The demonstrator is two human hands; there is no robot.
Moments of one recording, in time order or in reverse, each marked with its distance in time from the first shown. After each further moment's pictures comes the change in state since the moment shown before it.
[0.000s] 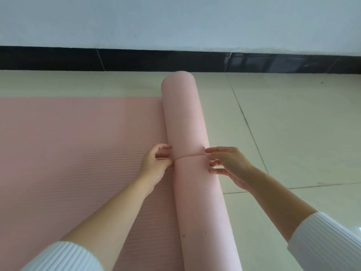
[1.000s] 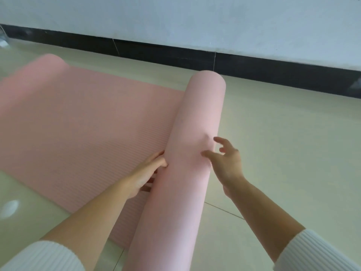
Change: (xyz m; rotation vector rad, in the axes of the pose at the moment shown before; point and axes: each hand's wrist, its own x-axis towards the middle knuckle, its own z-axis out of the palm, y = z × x) left_hand -0.078 -0.021 -0.217 0.009 0.190 -0.301; right_hand 0.008 -0.022 0.231 -0.160 -0.204 -0.243
